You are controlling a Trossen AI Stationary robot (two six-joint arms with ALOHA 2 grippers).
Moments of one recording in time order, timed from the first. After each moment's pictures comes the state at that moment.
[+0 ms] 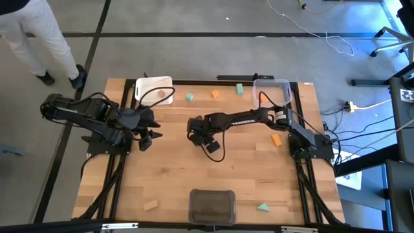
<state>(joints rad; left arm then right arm) -0.23 0.88 1.09 -0.94 -0.27 -0.57 -0.05 2.28 1.77 -0.72 0.06 -0.63</state>
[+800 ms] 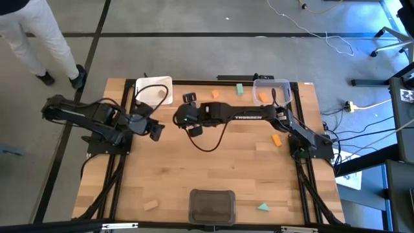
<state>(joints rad) -0.22 0.88 0.96 -0.93 -0.49 -1.07 -0.02 2.27 2.21 -0.81 0.49 -0.55</state>
